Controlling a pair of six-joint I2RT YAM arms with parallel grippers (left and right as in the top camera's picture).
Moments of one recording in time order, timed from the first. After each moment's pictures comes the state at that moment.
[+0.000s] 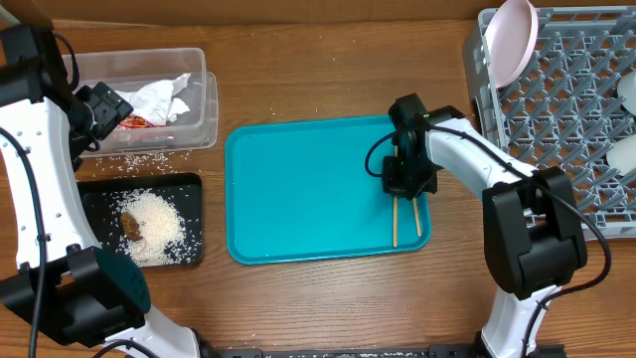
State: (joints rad) left arm 0.36 1.83 1.89 -1.33 -0.07 -0.55; right arm 0.32 2.01 1.38 -1.00 -0.16 0.38
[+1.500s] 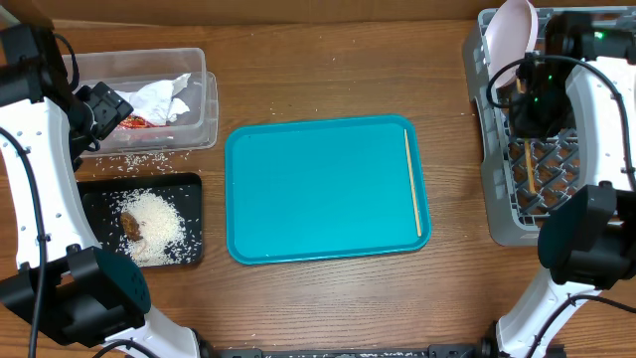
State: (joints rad) left arm 0.36 1.83 1.89 -1.33 -0.07 -0.55; right arm -0.16 2.02 1.93 -1.45 0.09 -0.17
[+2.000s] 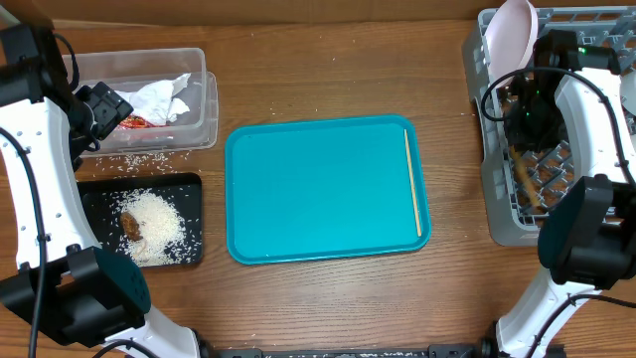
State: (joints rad) left arm 0.36 1.83 1.89 -1.33 -0.07 -0.55; right arm -0.16 2.02 1.80 -1.35 0.14 -0.19
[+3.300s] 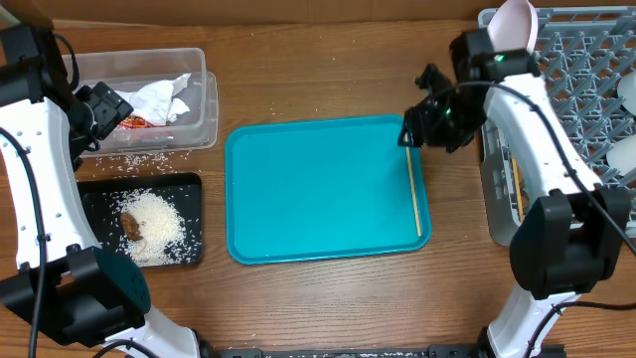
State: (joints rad) left arm 0.36 1.83 1.89 -1.33 -0.07 -0.55; right arm 0.13 1.96 1.71 -1.21 -0.37 0.00
